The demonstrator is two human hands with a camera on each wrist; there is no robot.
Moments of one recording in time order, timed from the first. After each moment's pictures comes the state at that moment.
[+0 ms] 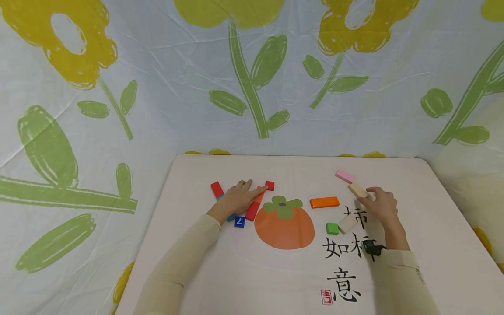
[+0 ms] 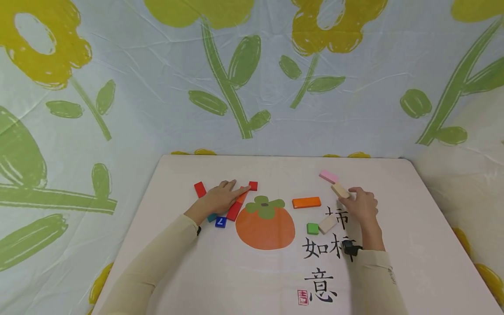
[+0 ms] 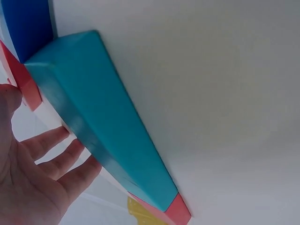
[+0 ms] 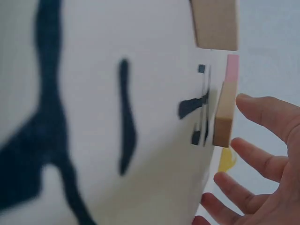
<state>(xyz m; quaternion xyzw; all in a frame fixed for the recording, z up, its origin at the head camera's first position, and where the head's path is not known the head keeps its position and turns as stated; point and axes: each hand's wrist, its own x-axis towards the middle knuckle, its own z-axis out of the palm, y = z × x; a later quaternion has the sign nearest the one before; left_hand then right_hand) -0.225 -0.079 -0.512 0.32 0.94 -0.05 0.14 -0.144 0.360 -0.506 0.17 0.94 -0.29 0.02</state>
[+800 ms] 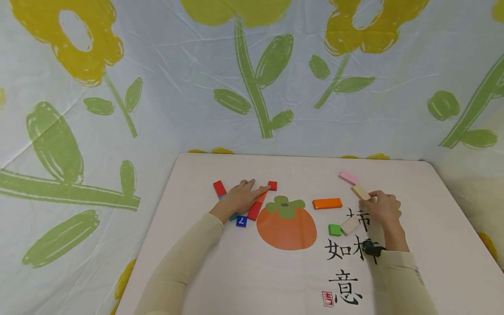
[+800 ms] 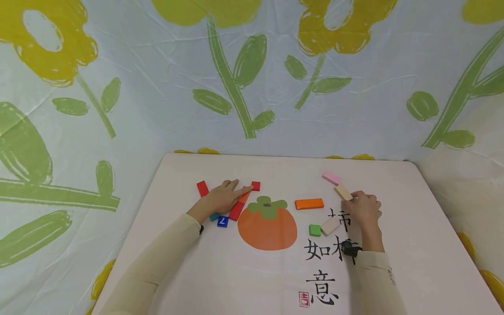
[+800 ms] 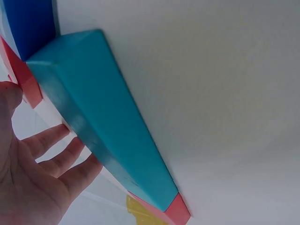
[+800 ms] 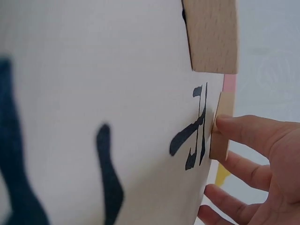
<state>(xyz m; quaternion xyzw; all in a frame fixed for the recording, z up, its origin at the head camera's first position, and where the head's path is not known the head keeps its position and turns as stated) -0.225 -0.081 -0.513 0.32 0.94 -0.04 0.14 -0.151 0.358 -0.518 0.20 0.95 -0.25 0.04</state>
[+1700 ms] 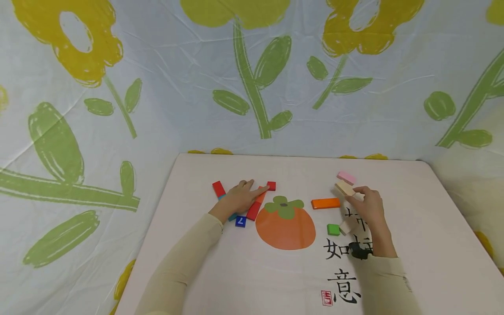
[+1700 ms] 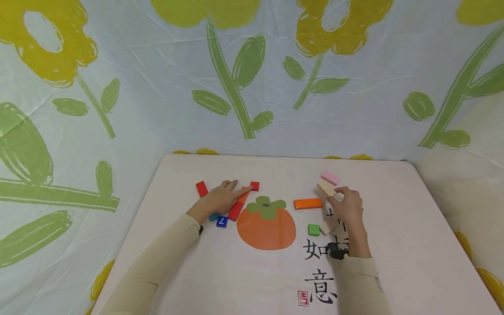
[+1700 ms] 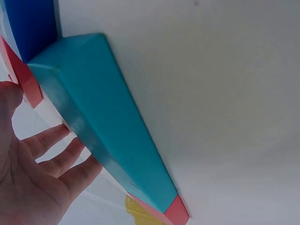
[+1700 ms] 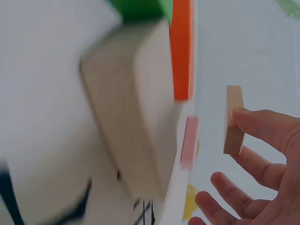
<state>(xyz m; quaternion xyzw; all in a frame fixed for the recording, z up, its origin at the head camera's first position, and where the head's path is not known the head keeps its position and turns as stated) -0.225 -0.082 -0.513 0.32 0.94 -0.05 0.15 -0.139 0.309 -0.495 0.12 0.93 -0.35 -0.05</state>
